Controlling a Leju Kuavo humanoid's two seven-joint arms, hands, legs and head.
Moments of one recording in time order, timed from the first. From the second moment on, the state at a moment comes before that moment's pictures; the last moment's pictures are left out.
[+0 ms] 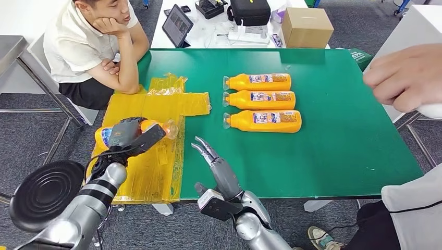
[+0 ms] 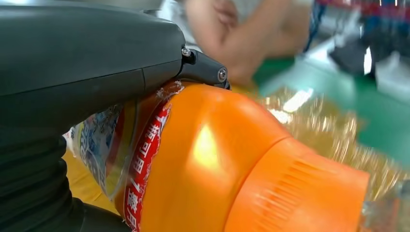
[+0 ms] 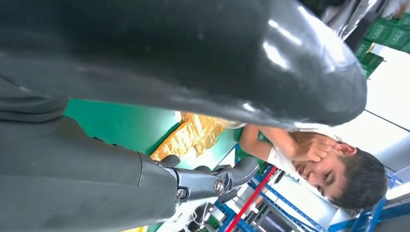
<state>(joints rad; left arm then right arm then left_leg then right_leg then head) -0.59 -0.01 -0.31 -0.74 -0.95 0.19 -0.03 -0.19 0.14 0.64 -1.15 0.50 -0.27 -0.56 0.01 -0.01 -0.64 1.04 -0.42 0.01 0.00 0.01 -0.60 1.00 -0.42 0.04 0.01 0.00</state>
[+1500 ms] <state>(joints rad) -0.80 -0.06 -0.55 -0.46 -1.00 -0.16 -0.01 -0.15 0.18 0.59 -1.08 0.46 -0.25 -0.61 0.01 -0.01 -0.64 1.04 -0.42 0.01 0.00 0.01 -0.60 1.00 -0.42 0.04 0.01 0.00</state>
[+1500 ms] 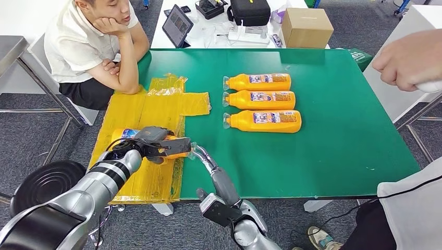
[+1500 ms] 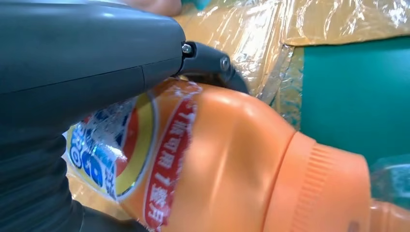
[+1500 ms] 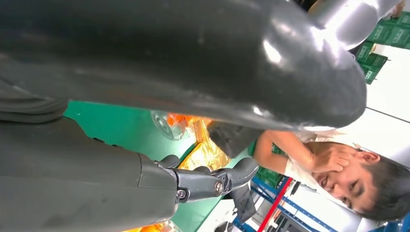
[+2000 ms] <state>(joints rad) -0.79 -0.06 -0.47 -0.45 -0.78 -0.14 -0.05 -0.16 0.18 0.60 -1.05 0.44 -0.29 -0.62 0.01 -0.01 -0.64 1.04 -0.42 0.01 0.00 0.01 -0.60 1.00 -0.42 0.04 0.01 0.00</state>
